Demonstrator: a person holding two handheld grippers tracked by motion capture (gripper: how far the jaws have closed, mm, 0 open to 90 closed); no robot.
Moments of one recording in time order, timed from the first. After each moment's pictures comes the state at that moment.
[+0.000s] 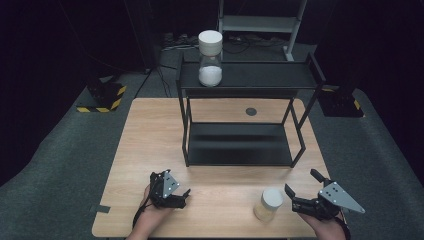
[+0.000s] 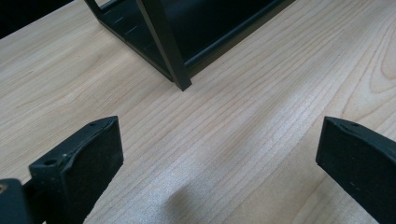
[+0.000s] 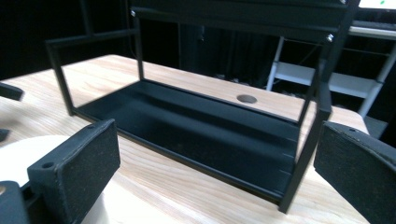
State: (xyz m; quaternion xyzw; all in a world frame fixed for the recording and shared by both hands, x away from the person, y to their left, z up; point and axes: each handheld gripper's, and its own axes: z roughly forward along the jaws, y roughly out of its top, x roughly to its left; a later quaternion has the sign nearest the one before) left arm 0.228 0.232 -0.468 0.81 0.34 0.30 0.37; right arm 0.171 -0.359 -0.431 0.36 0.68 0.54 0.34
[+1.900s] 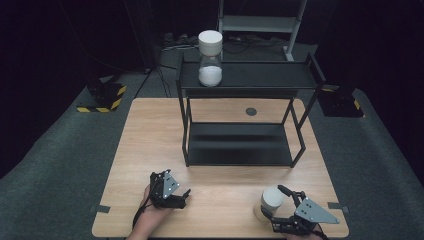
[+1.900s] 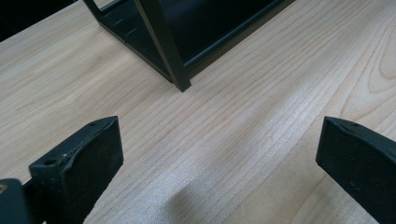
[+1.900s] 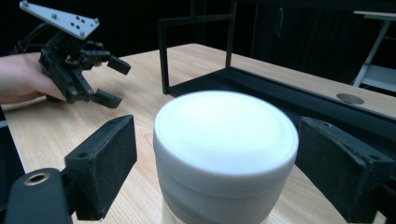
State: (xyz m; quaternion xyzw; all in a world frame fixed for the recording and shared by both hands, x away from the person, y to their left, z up) left arm 0.227 0.233 -0.469 0.81 0.34 0.31 0.37; right arm 0.172 -0.345 -0.458 0.27 0.73 0.57 0.24
